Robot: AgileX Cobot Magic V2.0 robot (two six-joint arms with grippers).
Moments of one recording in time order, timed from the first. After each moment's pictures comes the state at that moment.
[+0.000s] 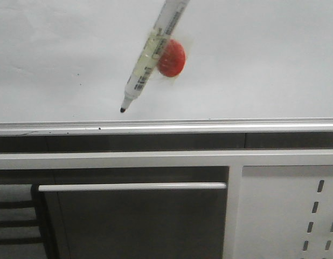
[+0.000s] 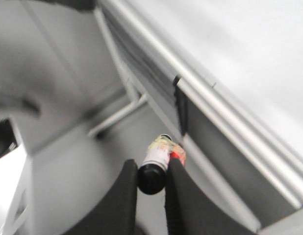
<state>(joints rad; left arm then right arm) -0.89 0.89 -0.77 0.02 0.23 0.13 0.60 1.07 -0.96 0.61 0.65 -0.61</state>
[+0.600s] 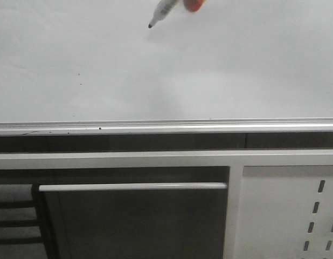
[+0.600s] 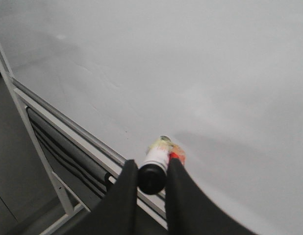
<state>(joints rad) -0.53 0.74 -0.75 -0.11 0.27 0.12 0.67 0.98 -0.73 0.60 0.03 -0.61</state>
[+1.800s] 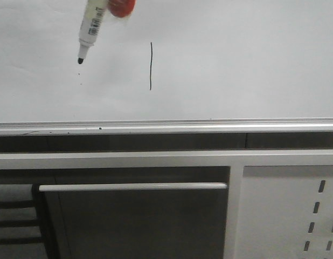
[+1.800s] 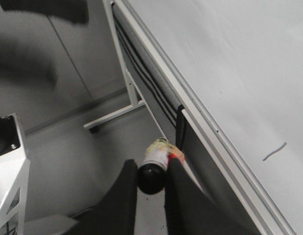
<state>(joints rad) -0.77 0.74 -0.75 -0.11 0.34 0.22 0.67 1.30 -1.36 0.49 0.87 -0.61</state>
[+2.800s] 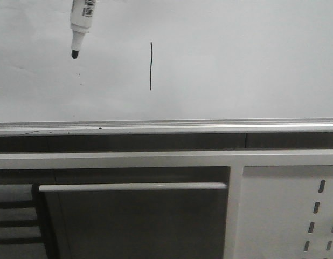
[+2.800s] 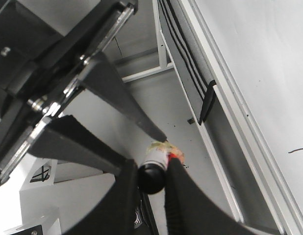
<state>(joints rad) -0.94 0.93 -0.75 0.03 0.25 0.23 0.67 1.40 -1.63 0.48 1.21 -0.61</state>
